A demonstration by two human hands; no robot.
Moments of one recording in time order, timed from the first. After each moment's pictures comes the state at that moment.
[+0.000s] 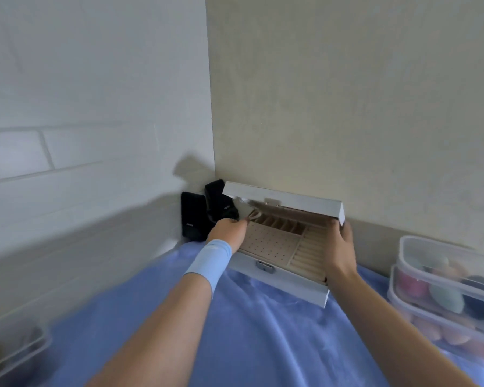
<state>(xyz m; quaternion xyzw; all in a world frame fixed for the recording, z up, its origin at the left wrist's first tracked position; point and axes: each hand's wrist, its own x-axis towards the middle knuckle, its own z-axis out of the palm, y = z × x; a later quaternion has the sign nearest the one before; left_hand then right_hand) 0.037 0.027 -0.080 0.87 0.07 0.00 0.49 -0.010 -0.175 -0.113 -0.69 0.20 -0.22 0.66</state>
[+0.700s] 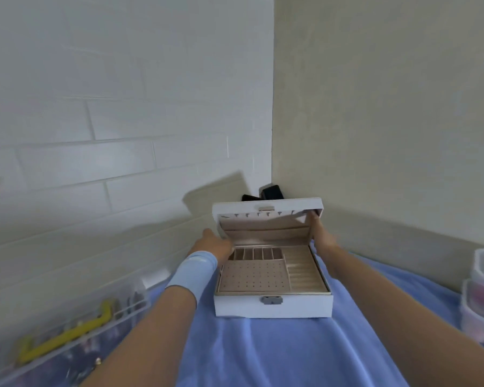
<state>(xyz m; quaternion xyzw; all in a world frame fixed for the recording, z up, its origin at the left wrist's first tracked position) -0.040 0.171 -0.078 0.91 0.19 0.03 0.36 0.008 -0.060 -0.089 -0.71 0.12 0.04 0.69</state>
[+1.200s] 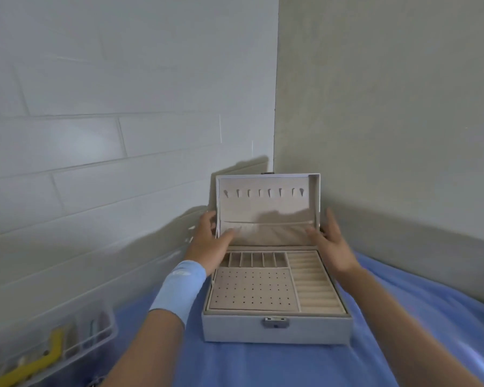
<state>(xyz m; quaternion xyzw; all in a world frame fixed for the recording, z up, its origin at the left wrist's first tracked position) 0.010 0.176 -0.108 0.82 0.06 0.14 0.56 0.068 -0.079 -0.143 -0.75 -0.09 -0.07 0.65</state>
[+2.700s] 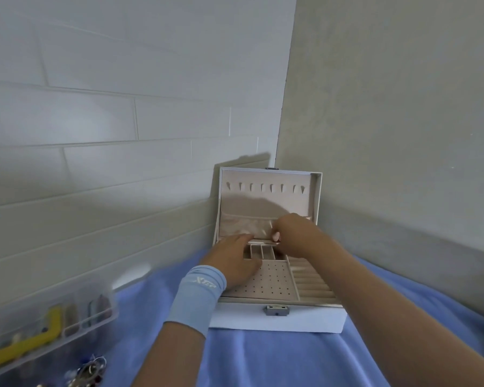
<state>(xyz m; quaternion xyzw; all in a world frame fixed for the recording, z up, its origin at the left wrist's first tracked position) 0.002 0.155 -0.129 0.97 -0.07 0.05 0.25 0.075 -0.015 -0.091 -0.98 -0.20 -0.05 0.00</state>
